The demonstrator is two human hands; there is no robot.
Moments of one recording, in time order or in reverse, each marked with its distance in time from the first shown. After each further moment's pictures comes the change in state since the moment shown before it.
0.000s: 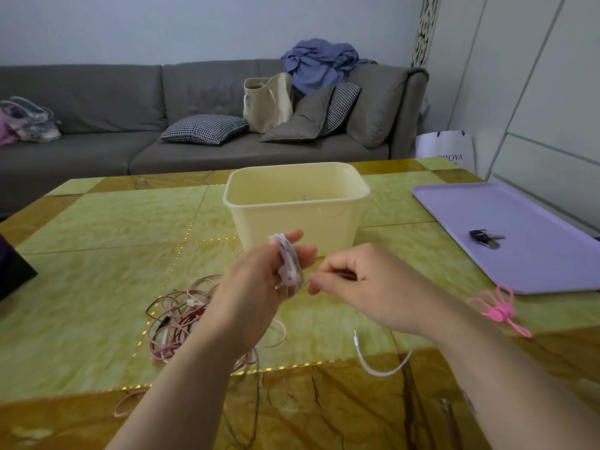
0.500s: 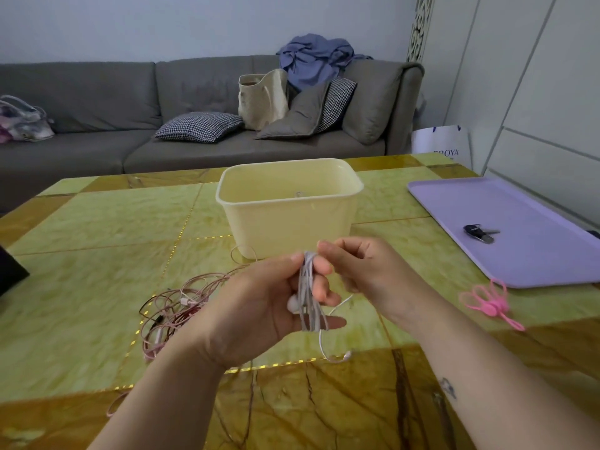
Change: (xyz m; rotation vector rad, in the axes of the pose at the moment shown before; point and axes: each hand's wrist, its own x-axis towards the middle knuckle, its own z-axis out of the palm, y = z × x) left_hand -0.017 0.006 0.004 -0.153 -0.469 -0.192; right_hand 0.009 0.023 0.007 0.467 0.175 0.073
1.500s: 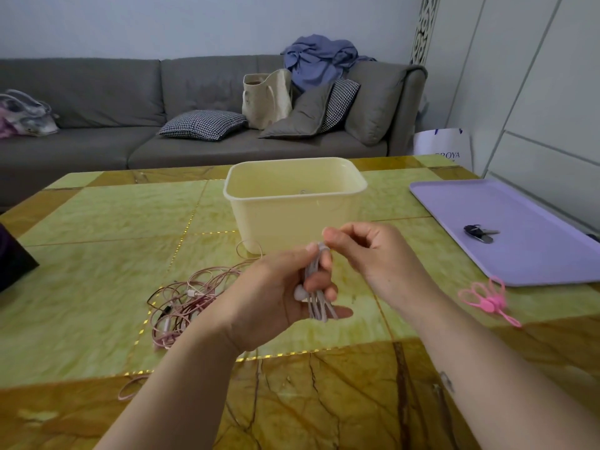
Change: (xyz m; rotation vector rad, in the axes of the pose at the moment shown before) left_hand 0.004 -0.003 0.001 0.027 0.006 -0.006; right_hand -0.004 -0.009 0.004 -0.090 0.136 -0.120
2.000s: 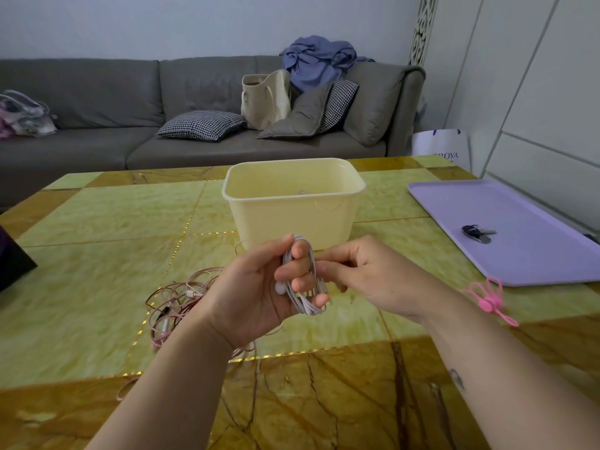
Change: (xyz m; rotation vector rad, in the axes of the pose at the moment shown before) left_hand 0.001 0.002 -0.021 -0.290 -0.187 0.019; right_hand -0.003 -0.003 -0.006 -0.119 -0.396 0.093
